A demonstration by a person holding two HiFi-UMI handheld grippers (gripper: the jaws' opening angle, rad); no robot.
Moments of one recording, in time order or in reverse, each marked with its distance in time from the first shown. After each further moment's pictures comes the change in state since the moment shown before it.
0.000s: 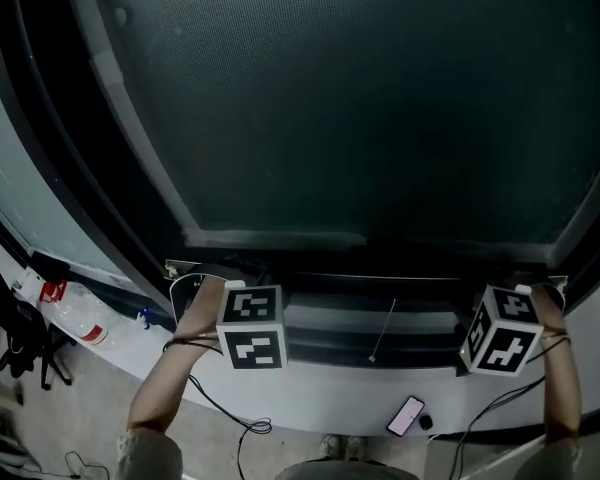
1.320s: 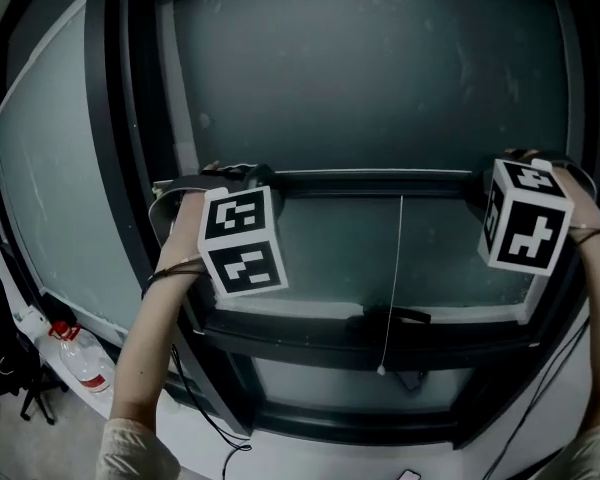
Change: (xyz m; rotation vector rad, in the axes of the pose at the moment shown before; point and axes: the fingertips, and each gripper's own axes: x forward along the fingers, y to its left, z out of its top) left arm -0.261 0.188 0.021 0.044 0.055 0.776; right arm -0.258 -0.170 0.051 -0.143 0.076 -0.636
